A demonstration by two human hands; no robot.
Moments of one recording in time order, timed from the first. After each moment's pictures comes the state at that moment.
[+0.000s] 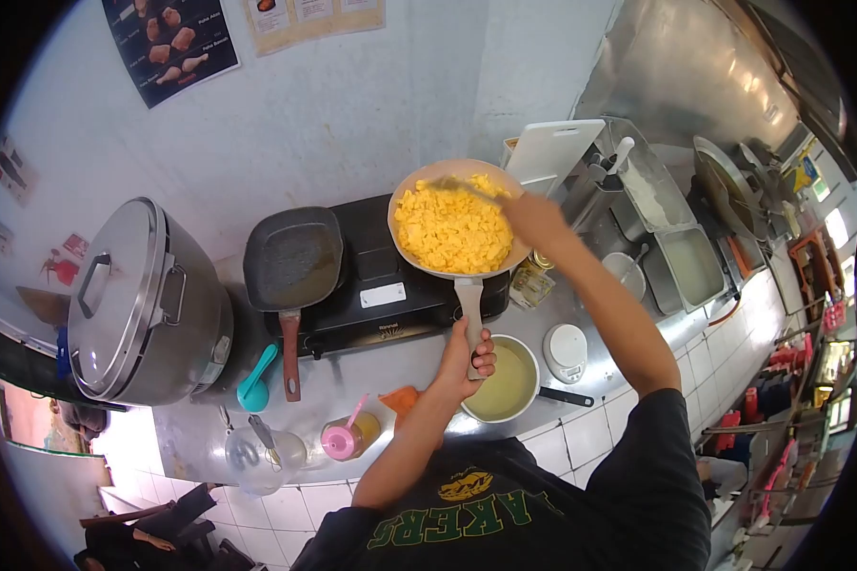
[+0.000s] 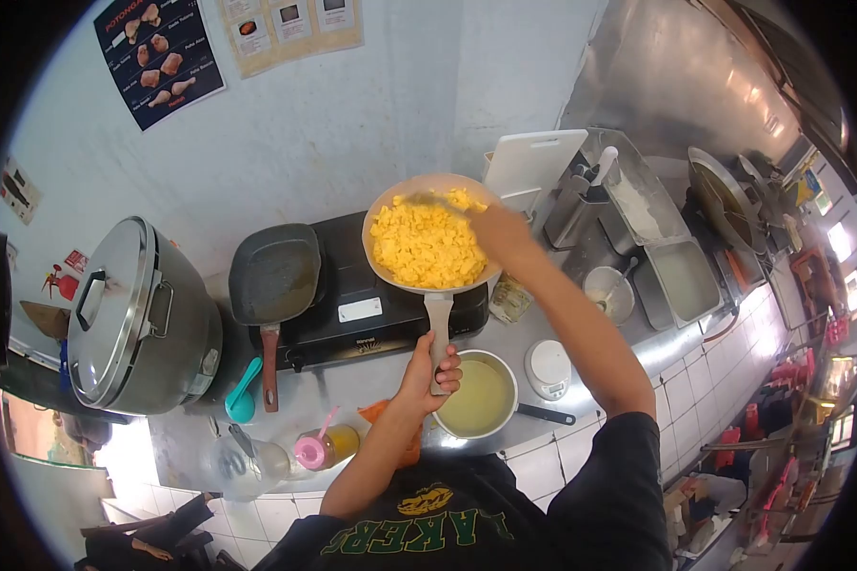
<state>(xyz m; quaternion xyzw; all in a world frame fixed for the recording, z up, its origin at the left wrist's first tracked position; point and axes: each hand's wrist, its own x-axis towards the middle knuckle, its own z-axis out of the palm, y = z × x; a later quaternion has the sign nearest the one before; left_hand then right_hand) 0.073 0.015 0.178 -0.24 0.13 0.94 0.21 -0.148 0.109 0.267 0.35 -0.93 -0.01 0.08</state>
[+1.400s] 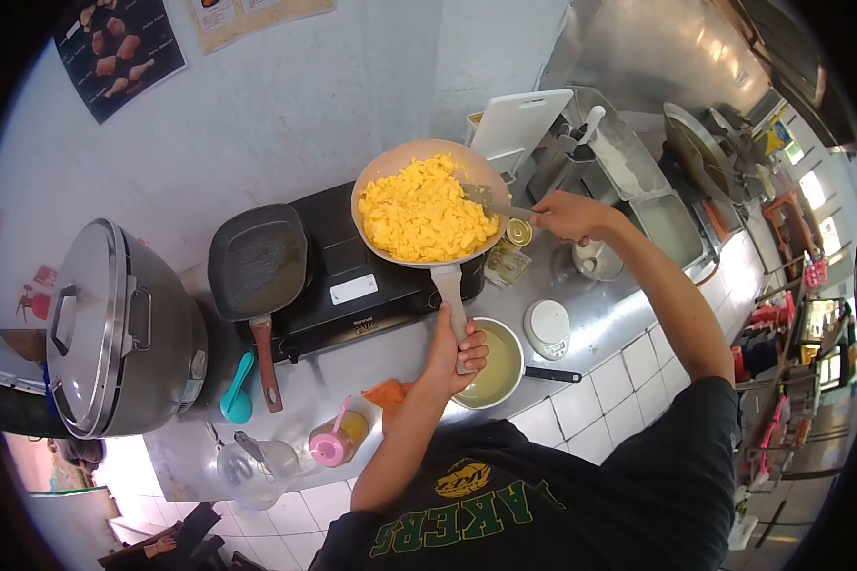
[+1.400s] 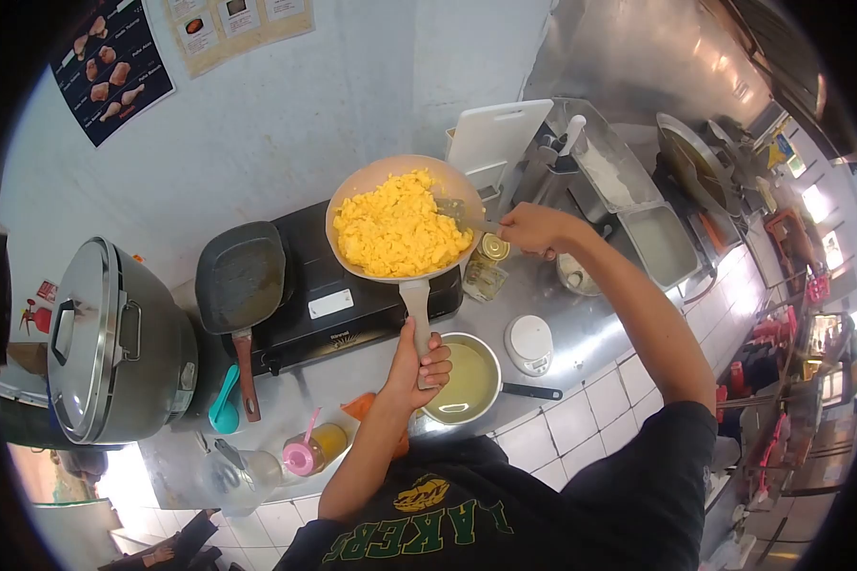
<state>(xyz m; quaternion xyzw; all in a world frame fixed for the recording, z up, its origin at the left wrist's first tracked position) 0.070 0.020 0.176 -0.21 0.06 0.94 0.27 -0.142 0.190 0.324 0.13 -0.91 0.18 -0.36</state>
